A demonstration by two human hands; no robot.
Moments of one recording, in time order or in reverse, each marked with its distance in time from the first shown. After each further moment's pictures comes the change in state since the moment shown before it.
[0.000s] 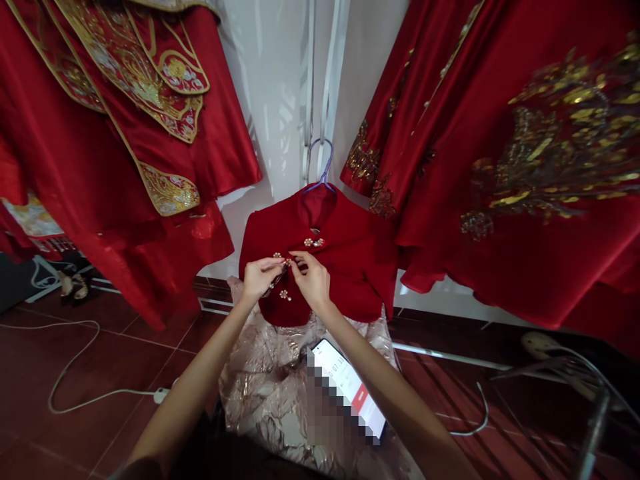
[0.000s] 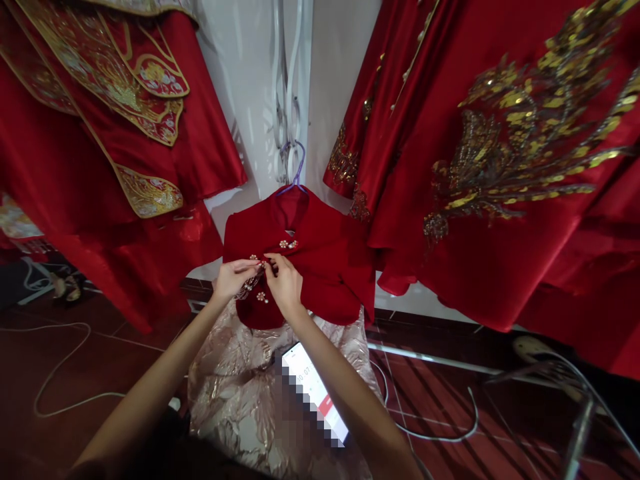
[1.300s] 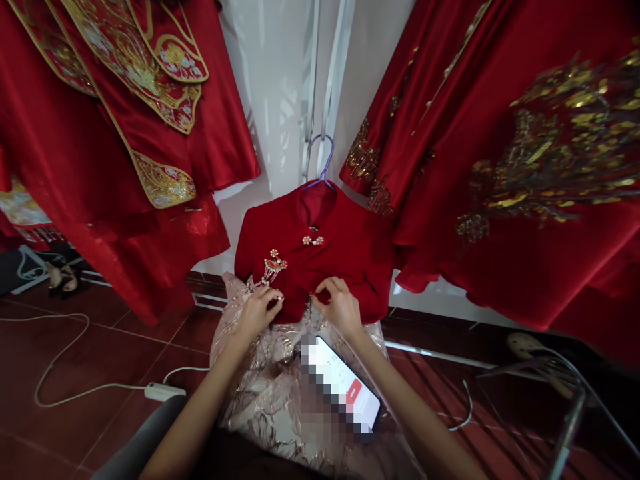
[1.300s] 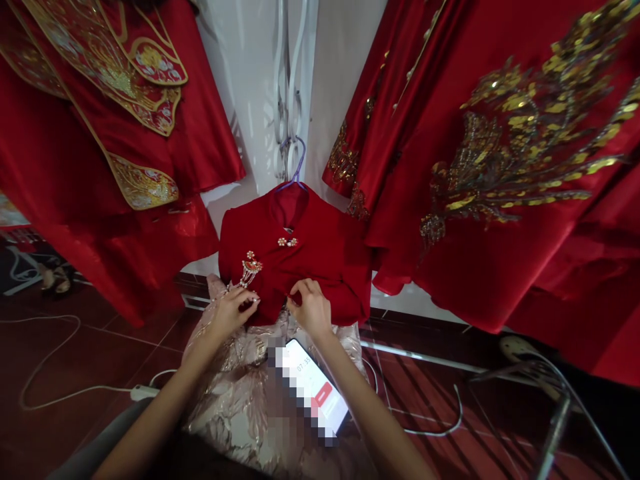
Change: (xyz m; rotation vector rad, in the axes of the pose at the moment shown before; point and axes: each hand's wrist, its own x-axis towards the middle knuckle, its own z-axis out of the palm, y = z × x) left_hand -0.075 -0.026 -0.002 0.732 -0.171 0.343; right_hand -0.052 0.044 -0.059 -0.378 -0.149 -0.071
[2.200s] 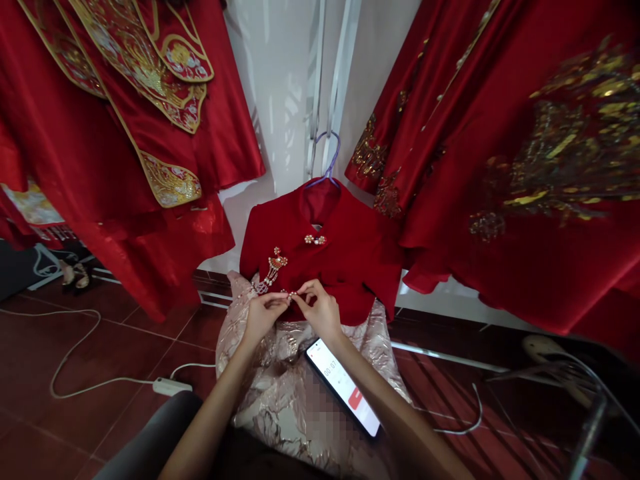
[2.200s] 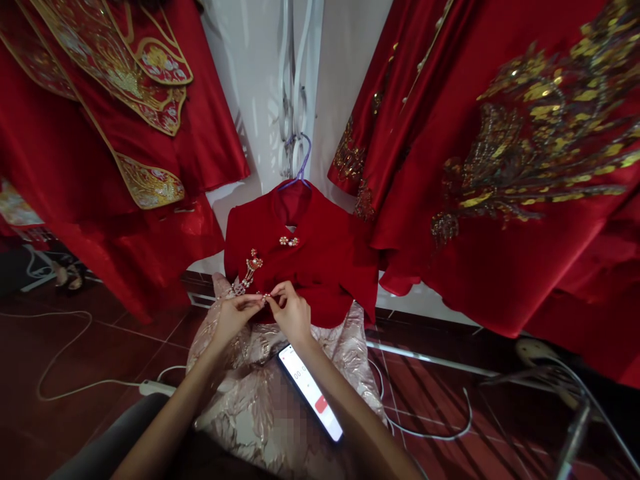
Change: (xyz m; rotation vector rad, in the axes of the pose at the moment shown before) left_hand -0.005 0.025 0.002 -0.722 0.108 -0.505; right_hand -0.003 -0.043 0.027 0.421 -0.060 0.139
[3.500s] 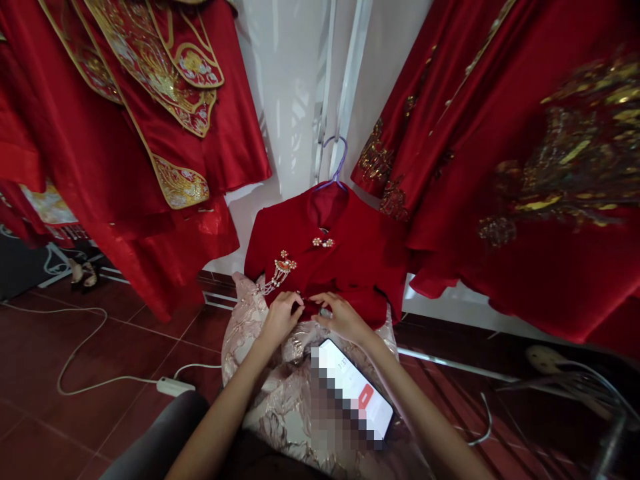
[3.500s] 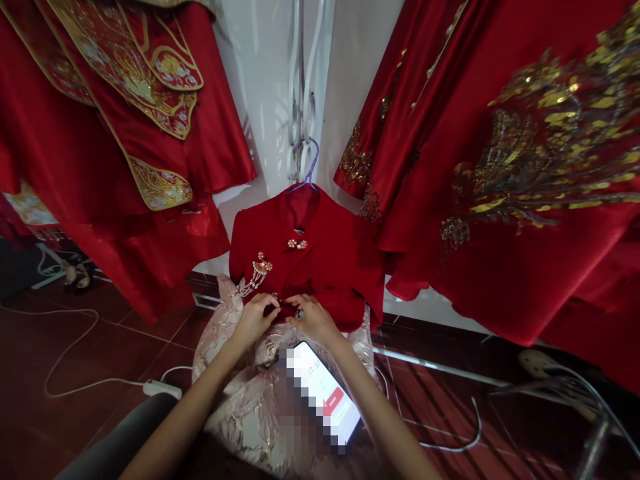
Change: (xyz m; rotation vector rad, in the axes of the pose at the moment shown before) left_hand 0.009 -0.023 0.013 0.723 -0.133 0.415; right_hand 0.009 0.050 -0.026 -0.123 -0.434 -0.117
